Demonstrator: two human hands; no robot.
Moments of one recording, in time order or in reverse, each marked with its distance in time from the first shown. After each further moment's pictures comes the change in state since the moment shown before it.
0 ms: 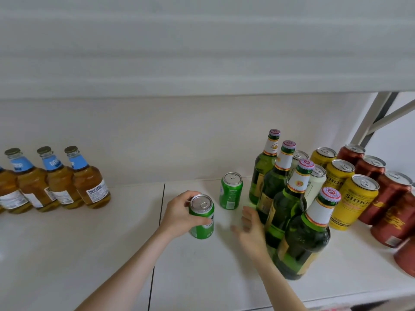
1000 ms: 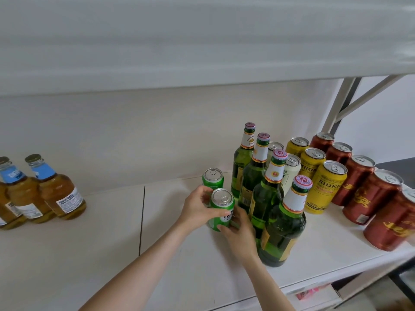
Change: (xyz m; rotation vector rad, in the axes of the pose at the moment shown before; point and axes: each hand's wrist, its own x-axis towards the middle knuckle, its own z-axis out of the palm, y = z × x) left_hand 0.022 0.025 0.075 -0.052 -0.136 -0.018; right_hand -0.016 0.004 -0.010 0.107 0.074 -0.086
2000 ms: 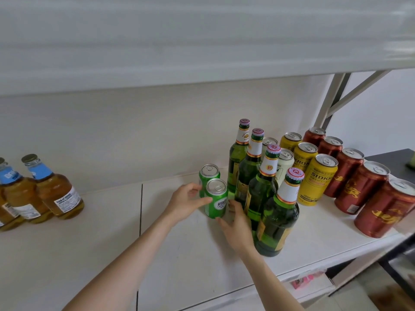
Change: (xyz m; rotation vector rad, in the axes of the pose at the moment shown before) left_hand 0.004 -0.007 -0.029 0.116 -0.045 -0.022; right_hand -0.001 -0.004 -0.002 -0.391 0.020 -0.024
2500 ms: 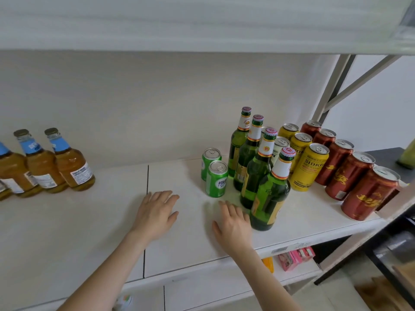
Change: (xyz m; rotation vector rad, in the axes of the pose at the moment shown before) left_hand -0.105 -0.057 -0.041 0.979 0.116 0.324; right_hand -0.077 -0.013 -0.010 -0.860 0.033 -0.400
